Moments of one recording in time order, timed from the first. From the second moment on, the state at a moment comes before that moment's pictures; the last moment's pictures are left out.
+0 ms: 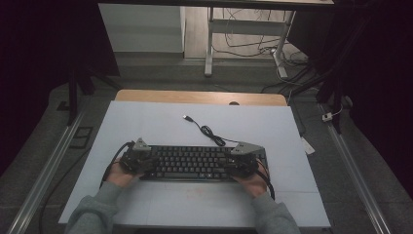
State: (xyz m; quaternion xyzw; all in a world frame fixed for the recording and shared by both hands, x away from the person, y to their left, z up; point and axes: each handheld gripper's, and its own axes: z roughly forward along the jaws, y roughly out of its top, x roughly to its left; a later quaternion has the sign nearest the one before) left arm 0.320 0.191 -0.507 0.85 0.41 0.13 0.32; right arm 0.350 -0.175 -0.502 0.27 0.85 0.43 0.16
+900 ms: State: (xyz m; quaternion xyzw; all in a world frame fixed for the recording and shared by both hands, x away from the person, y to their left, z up) left arm 0.323 0.189 -0.517 0.85 0.41 0.13 0.31; right arm 0.350 -0.175 -0.503 0.27 0.85 0.42 0.16
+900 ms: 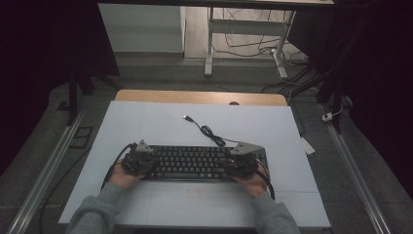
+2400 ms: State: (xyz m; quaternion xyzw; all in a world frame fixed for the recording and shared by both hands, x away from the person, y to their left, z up) left arm 0.314 0.199 -0.490 0.80 0.42 0.14 0.41; right arm 0.349 -0.171 -0.502 0.27 0.85 0.44 0.14
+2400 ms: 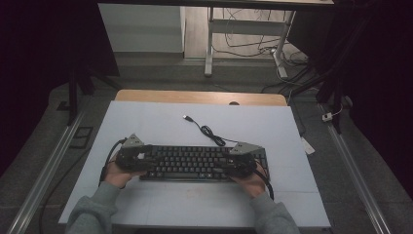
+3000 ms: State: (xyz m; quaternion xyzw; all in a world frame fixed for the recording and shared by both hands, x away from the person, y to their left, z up) left arm 0.317 0.198 -0.493 0.80 0.43 0.13 0.40; right arm 0.344 -0.150 -0.498 0.25 0.85 0.45 0.11
